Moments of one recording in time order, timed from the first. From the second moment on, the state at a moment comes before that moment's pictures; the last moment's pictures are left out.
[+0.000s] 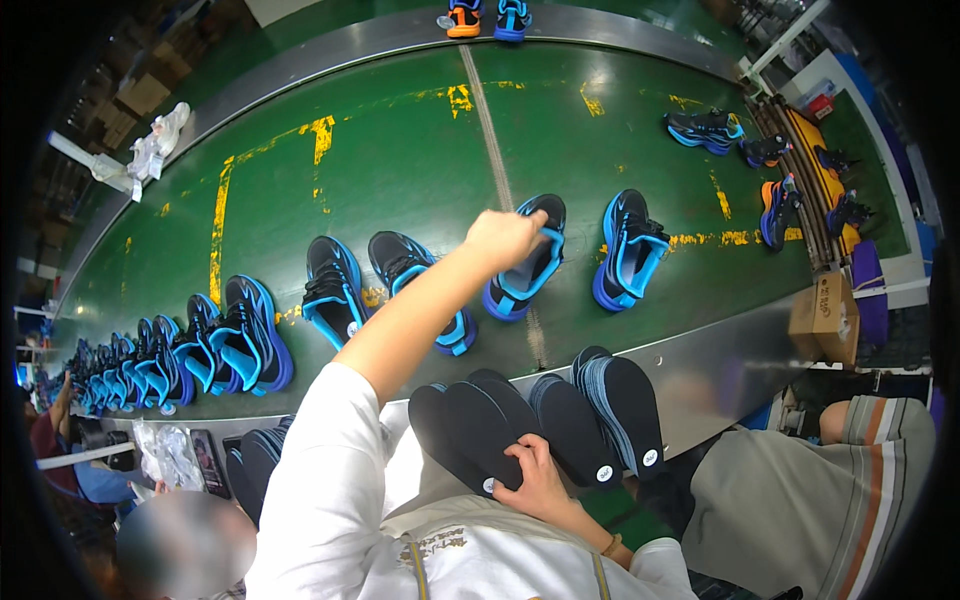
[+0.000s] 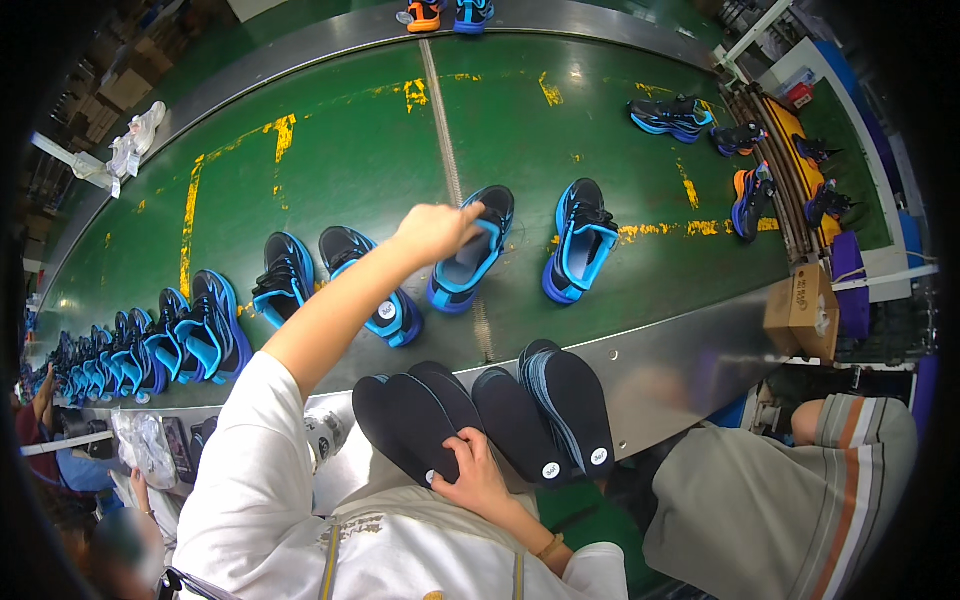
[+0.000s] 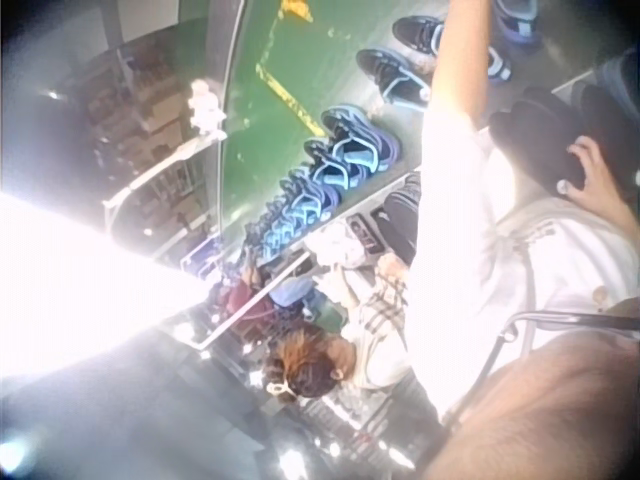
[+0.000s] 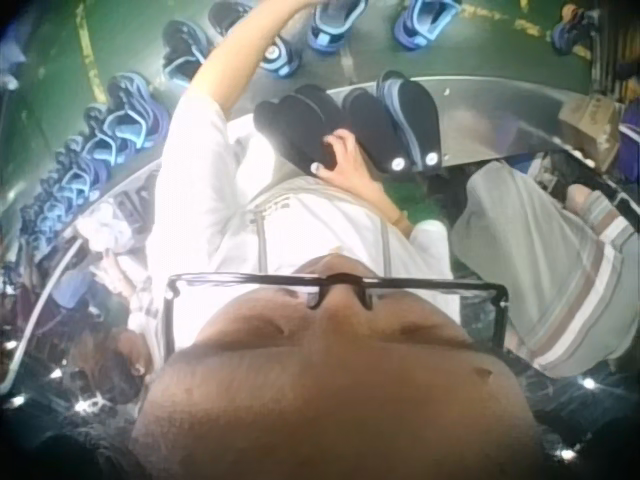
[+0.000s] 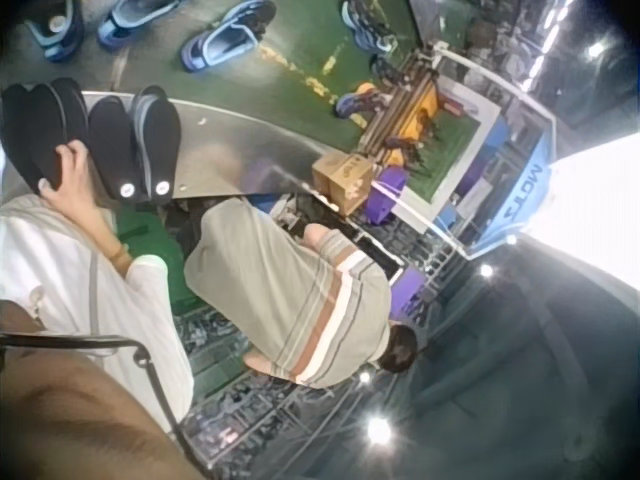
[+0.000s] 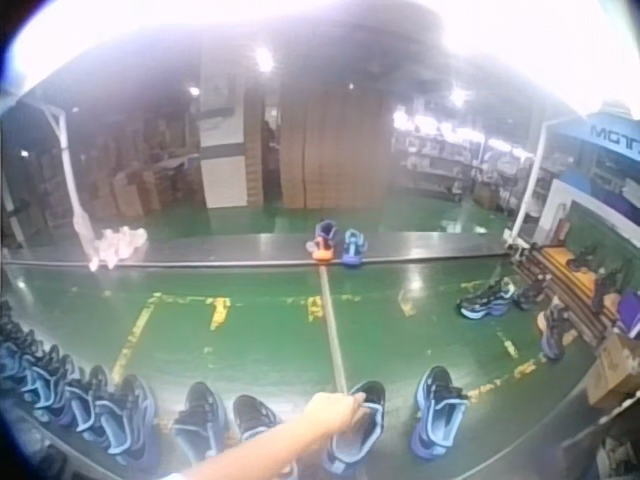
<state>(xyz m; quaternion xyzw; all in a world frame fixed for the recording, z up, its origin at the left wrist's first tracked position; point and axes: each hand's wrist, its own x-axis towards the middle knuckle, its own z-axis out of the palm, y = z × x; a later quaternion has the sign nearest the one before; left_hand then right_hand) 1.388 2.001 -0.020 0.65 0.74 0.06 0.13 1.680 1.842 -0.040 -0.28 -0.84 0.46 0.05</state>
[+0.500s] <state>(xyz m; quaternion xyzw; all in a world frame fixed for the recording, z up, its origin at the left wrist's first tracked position) 1.394 1.991 -0.048 0.43 0.78 0.36 0.28 1.682 1.919 0.029 -0.17 -0.90 0.36 0.15</state>
